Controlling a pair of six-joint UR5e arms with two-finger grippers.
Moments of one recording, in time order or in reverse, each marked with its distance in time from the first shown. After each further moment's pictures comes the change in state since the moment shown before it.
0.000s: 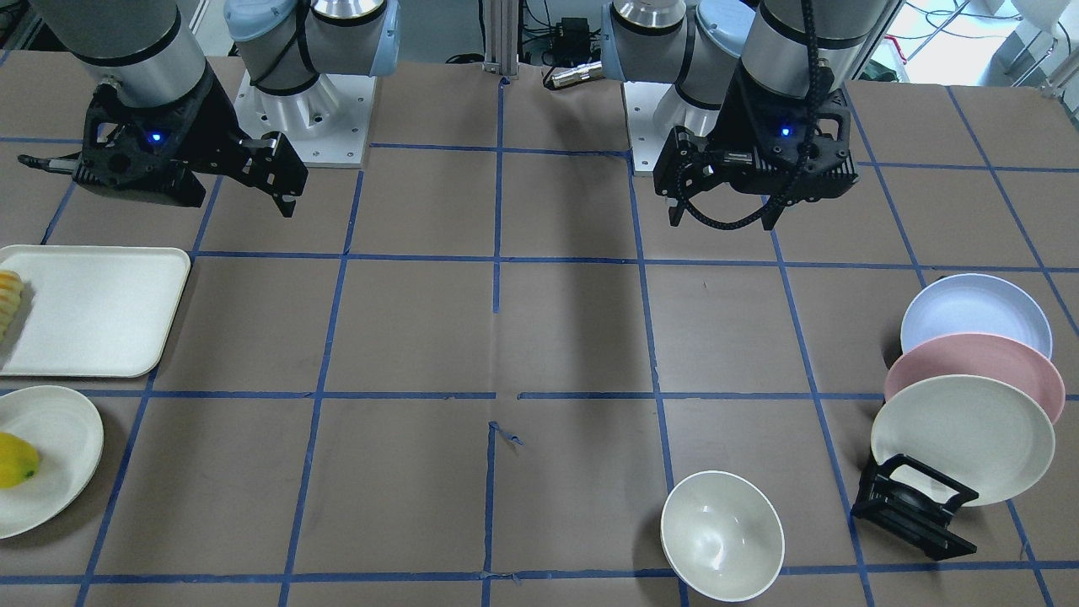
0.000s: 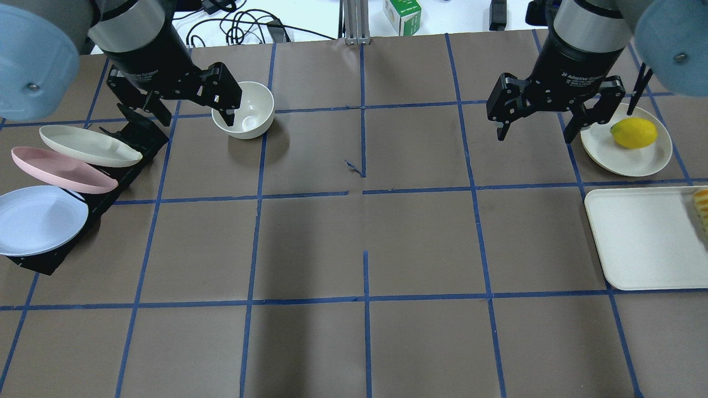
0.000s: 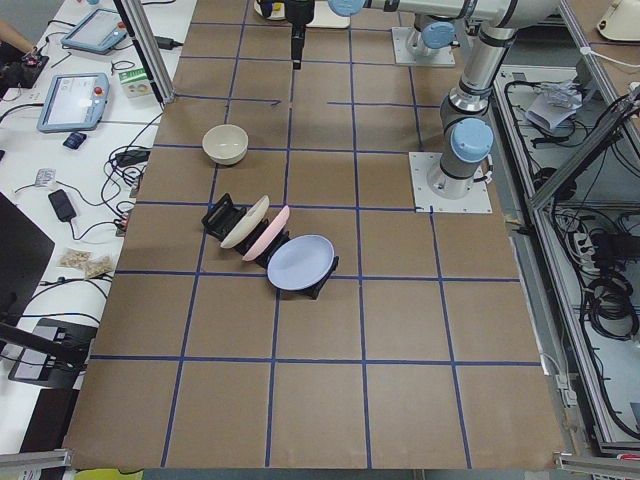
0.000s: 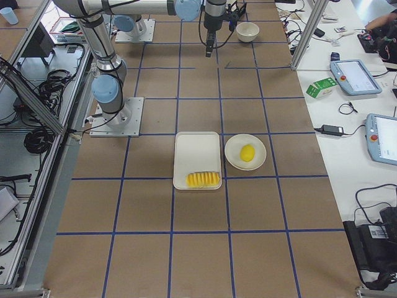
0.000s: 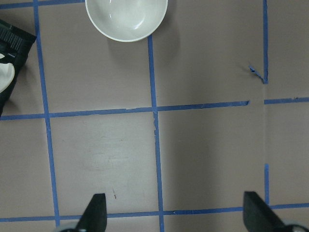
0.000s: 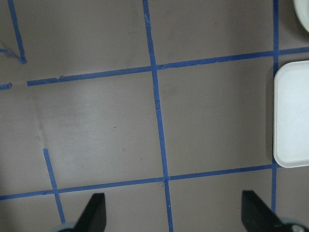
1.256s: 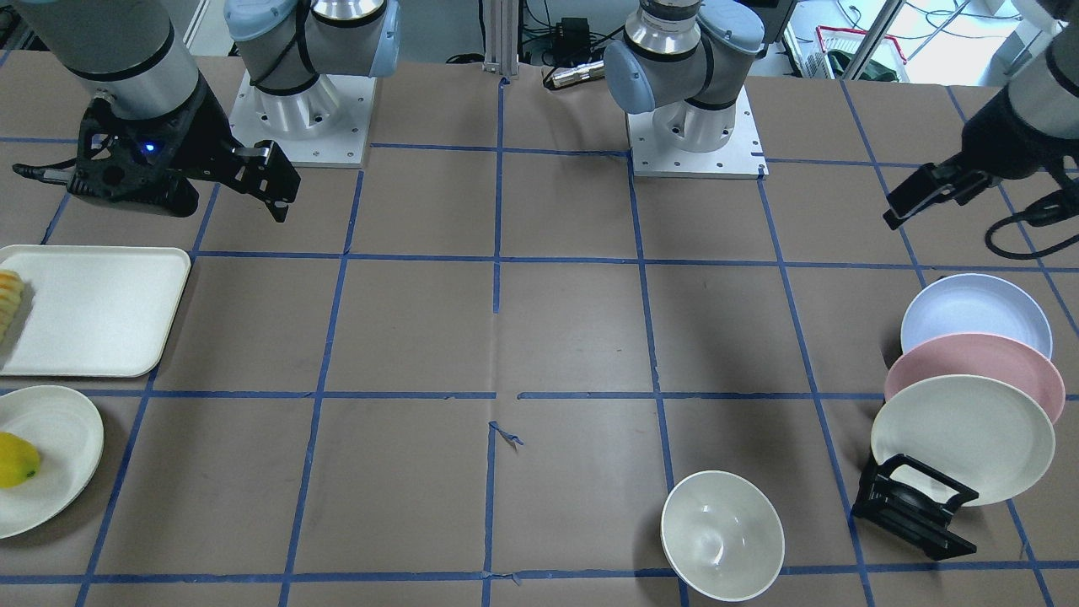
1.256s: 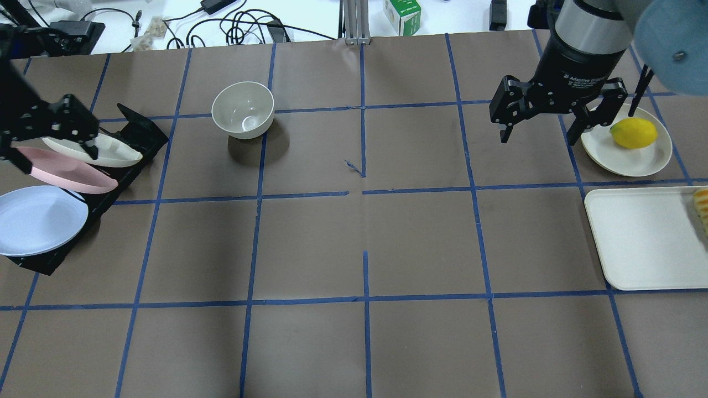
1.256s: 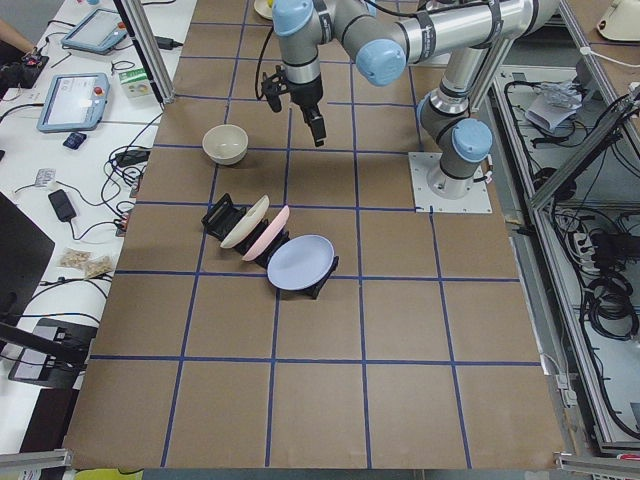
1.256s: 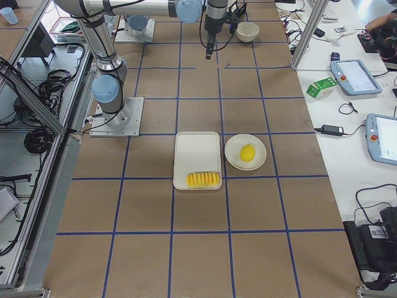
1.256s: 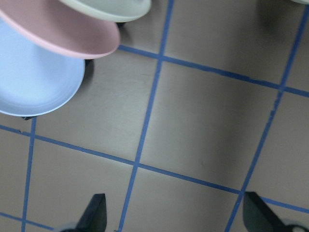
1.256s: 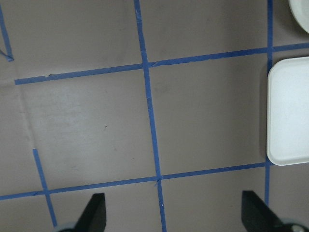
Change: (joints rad) left arm 0.568 0.023 -0.099 -0.094 0.084 0.106; right arm -0.024 0.013 0.013 0.002 -0.044 -0.011
